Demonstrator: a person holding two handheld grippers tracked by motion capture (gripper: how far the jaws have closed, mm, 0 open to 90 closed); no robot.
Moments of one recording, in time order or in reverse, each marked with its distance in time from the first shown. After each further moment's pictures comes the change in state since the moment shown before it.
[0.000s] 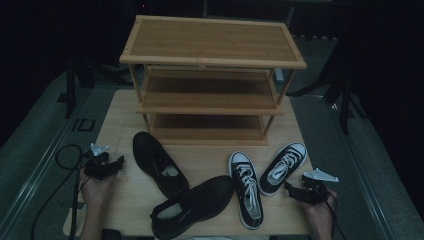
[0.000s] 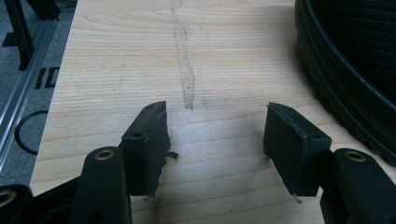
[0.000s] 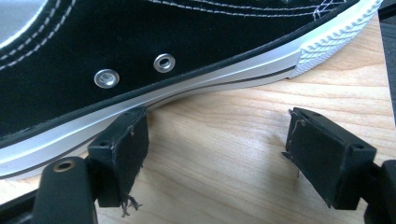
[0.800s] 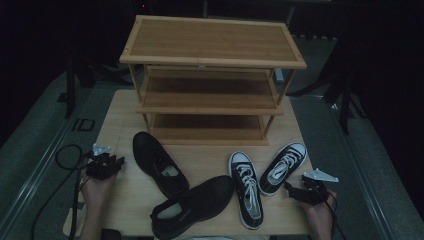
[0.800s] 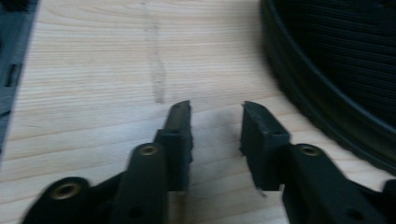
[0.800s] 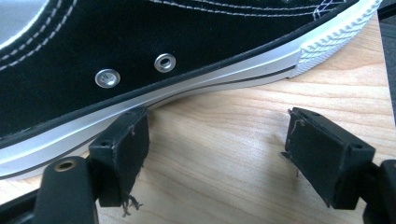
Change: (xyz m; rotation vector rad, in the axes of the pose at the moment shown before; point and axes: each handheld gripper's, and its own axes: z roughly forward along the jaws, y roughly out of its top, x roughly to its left) left arm -0.006 0.003 -0.007 0.035 -0.097 0.010; right arm 0.001 0.000 0.000 0.000 -0.002 0.004
